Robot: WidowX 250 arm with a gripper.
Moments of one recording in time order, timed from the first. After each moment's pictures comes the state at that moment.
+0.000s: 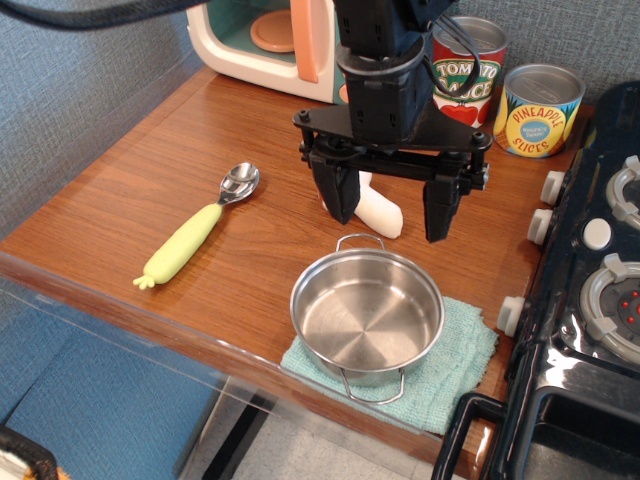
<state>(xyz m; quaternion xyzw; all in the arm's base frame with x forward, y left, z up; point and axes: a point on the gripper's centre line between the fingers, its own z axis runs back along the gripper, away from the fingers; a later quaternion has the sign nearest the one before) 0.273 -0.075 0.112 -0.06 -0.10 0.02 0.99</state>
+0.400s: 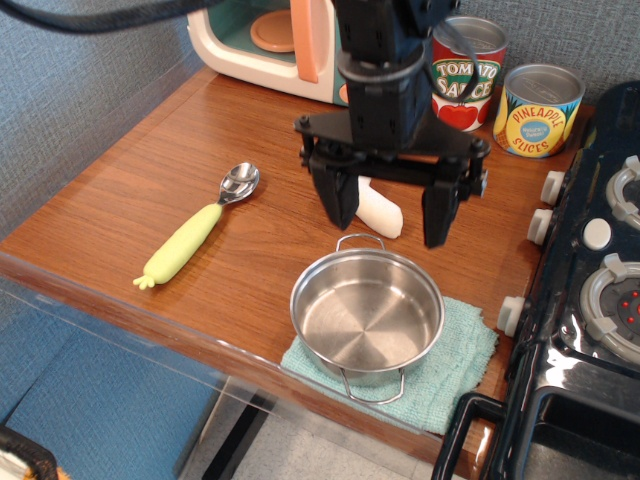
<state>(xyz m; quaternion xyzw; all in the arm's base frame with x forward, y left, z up) 0.271 -0.074 0.104 -0.05 -0.08 0.02 1.00</state>
